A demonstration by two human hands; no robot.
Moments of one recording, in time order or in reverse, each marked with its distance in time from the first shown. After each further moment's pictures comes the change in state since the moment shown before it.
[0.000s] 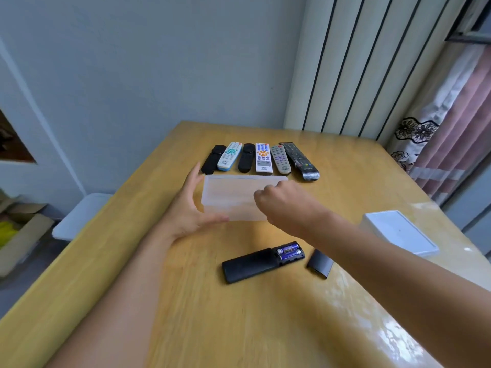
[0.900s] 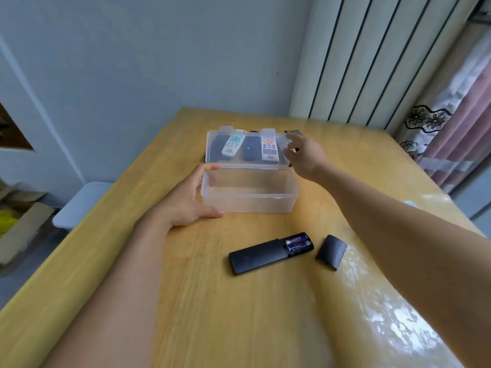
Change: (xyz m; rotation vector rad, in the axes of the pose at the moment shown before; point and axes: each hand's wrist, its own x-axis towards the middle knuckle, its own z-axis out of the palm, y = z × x) left_hand 0.006 -0.002 -0.020 0.107 -0.121 0.065; right_hand 0.068 0.082 0.088 0.939 0.117 0.734
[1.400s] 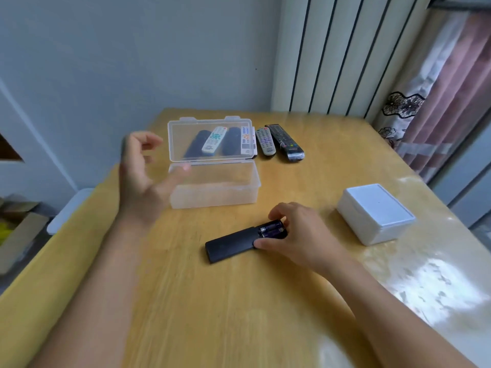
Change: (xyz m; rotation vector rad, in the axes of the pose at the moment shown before) left_hand -0.048 0.077 0.011 -0.044 0.606 0.319; right_hand -0.199 0.009 -0.012 0.001 -0.152 -0.080
